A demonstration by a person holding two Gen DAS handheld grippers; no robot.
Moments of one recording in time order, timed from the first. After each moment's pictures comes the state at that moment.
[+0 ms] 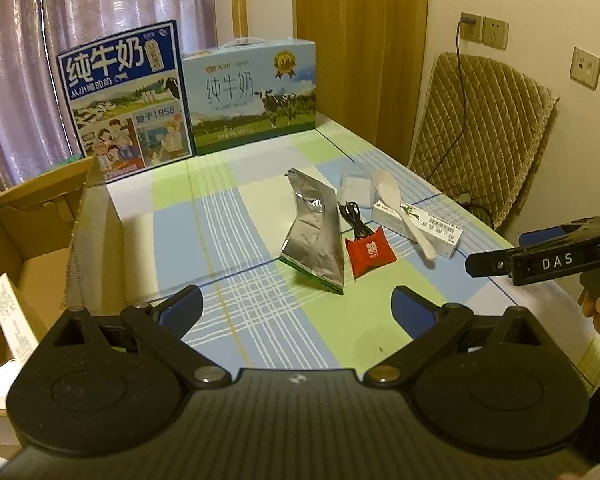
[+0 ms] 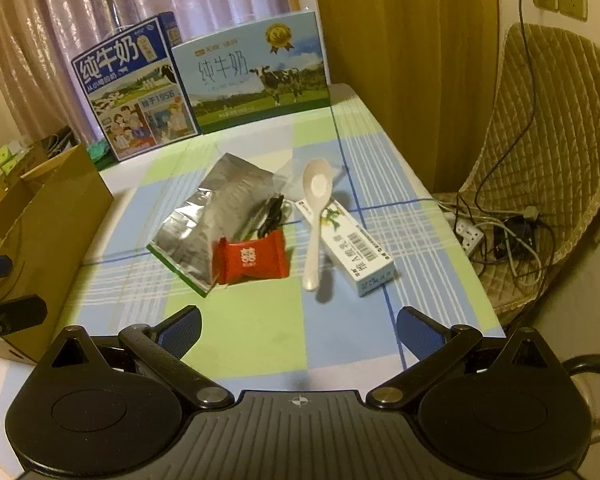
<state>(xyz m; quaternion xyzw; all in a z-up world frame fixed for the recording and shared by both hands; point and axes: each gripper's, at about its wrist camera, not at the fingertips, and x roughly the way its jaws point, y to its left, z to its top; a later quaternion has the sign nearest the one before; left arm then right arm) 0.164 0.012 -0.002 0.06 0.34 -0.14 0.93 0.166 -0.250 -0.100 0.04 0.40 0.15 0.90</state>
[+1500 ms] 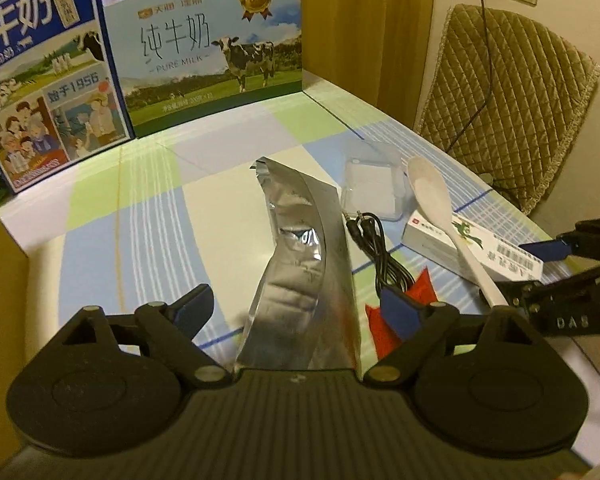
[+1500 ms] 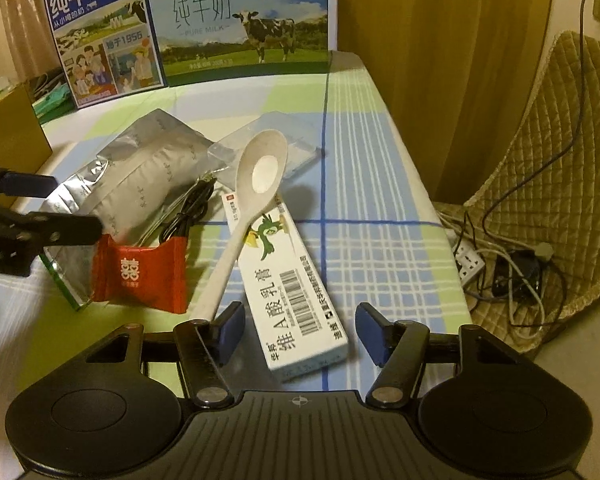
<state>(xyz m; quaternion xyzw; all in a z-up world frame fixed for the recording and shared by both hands) 0.326 -0.047 -0.087 0.08 0.39 -0.16 0.91 0.278 -0.260 -0.174 -0.05 0.42 0.17 0.89</state>
